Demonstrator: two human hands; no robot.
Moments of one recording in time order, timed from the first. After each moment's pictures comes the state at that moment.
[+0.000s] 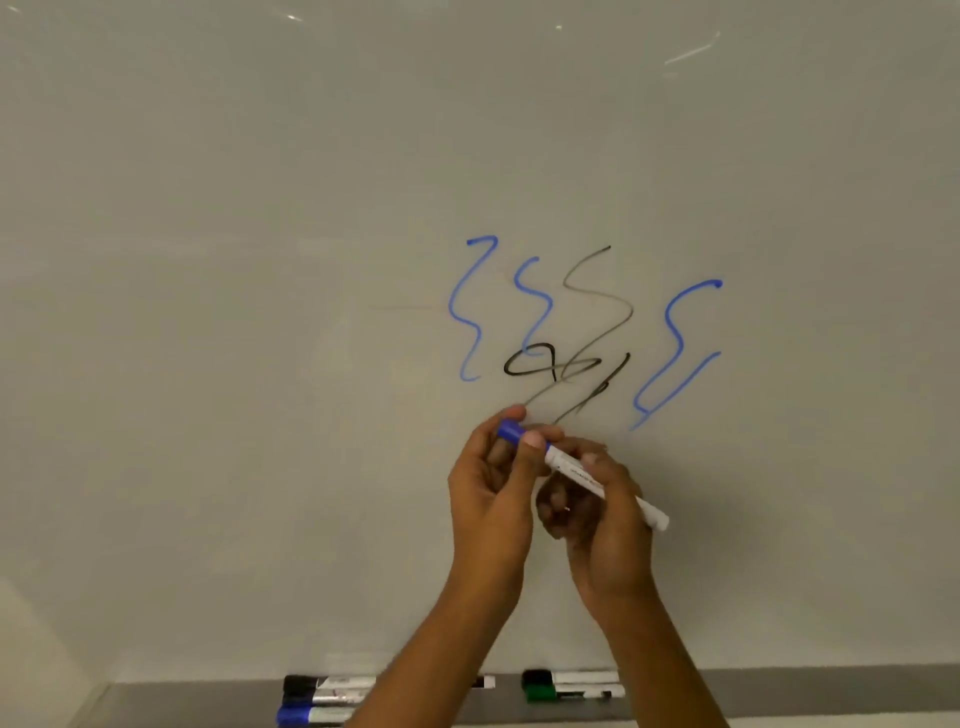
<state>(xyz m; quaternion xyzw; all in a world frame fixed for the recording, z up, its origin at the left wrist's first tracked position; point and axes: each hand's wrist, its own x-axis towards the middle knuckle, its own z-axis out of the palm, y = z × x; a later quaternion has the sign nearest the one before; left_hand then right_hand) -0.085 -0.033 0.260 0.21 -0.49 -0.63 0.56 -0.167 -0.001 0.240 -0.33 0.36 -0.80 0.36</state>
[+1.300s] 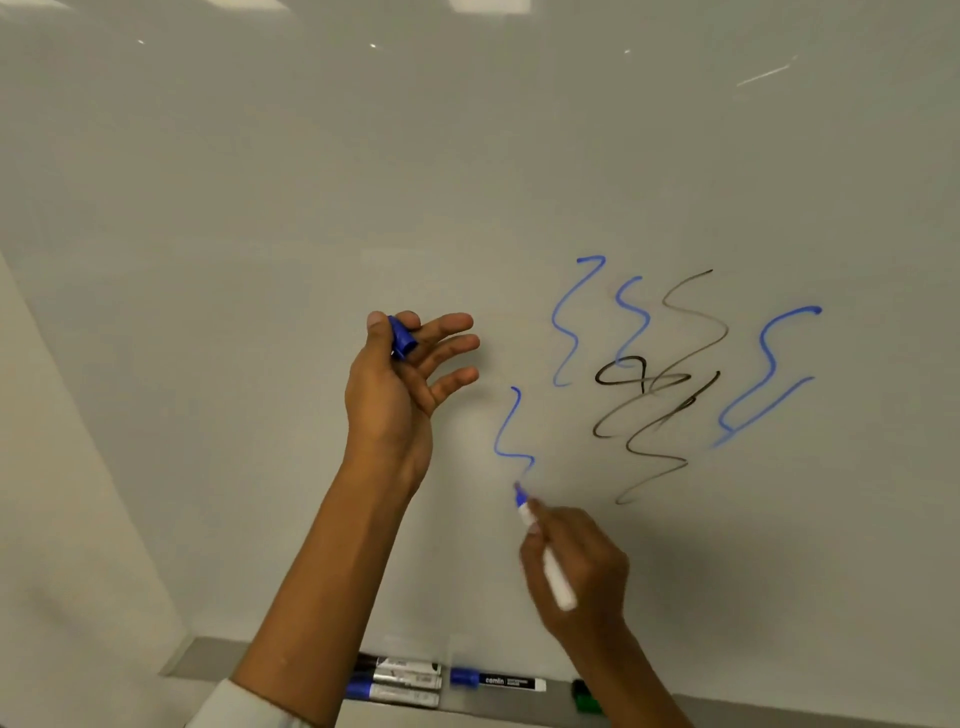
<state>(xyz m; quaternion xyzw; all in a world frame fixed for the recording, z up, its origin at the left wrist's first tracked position) 0.034 -0.104 0.341 0.15 -0.41 -0.65 0.63 -0.126 -0.037 0.159 -0.62 0.54 -0.52 -0.23</state>
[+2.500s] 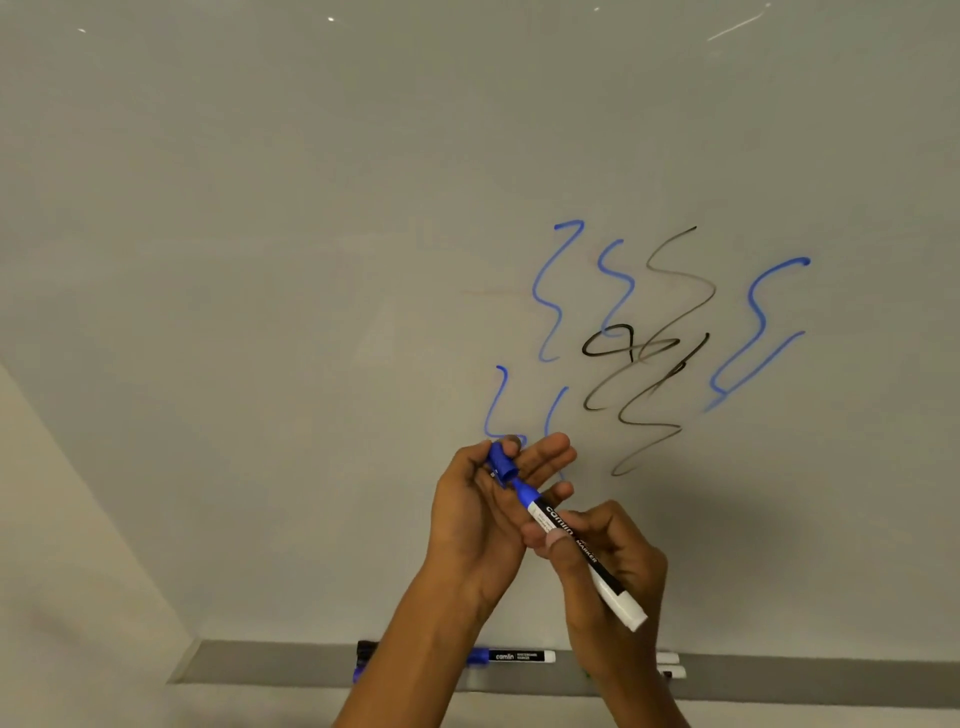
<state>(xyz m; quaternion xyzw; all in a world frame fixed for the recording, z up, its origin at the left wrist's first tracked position) -0.011 -0.054 0.256 0.17 -0.26 -0.86 0.40 -0.092 0.012 0.190 -0.48 0.46 -0.74 0.05</state>
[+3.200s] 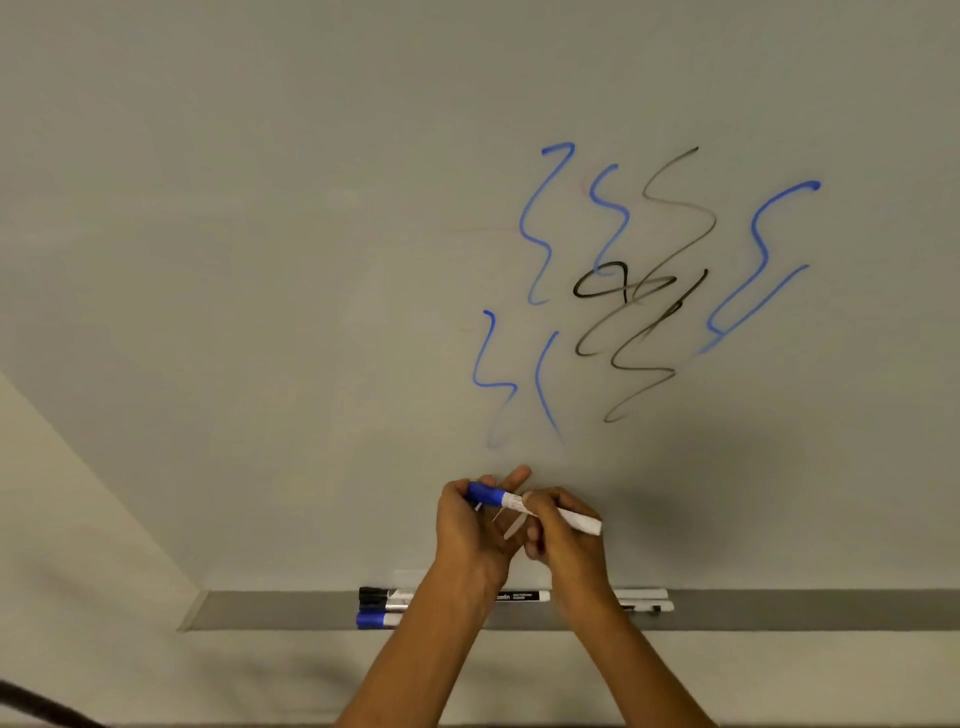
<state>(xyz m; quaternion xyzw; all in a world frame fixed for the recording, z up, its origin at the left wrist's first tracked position) -0.020 -0.072 0.158 0.38 -0.12 -0.83 0.38 -0.103 -0.020 0.121 -0.25 0.55 -0.70 0.39</state>
